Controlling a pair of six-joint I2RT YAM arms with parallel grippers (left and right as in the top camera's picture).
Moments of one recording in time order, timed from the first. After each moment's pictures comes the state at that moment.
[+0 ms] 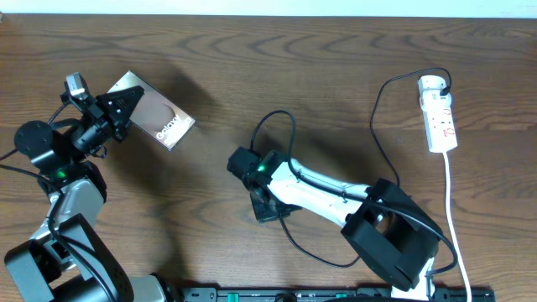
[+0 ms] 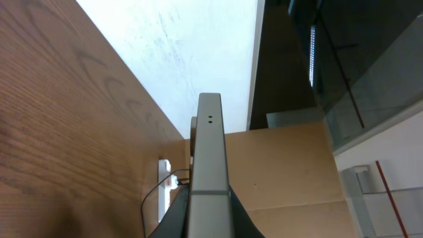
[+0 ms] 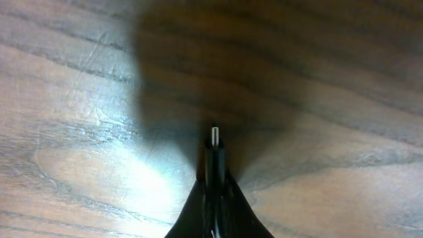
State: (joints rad) left arm 0.52 1.56 0.69 0.96 1.27 -1.51; right arm 0.92 2.00 1.30 -0.93 -0.04 0.67
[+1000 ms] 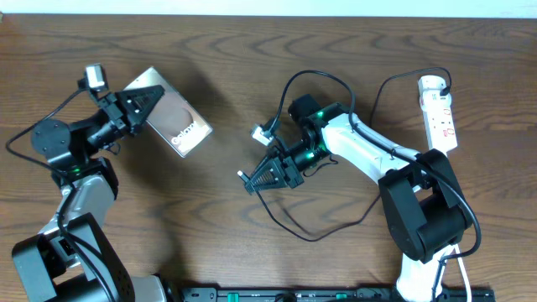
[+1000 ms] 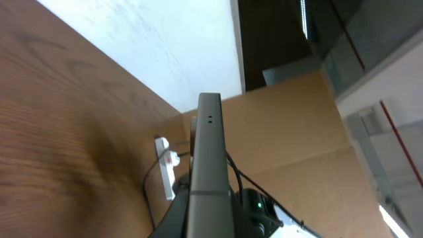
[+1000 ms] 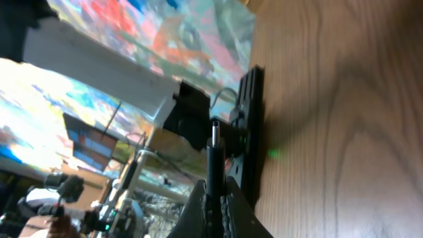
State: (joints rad) left arm 0.42 1.56 0.69 1.14 1.33 -1.51; right arm 0.53 2.00 1.34 -0.92 -1.48 -0.62
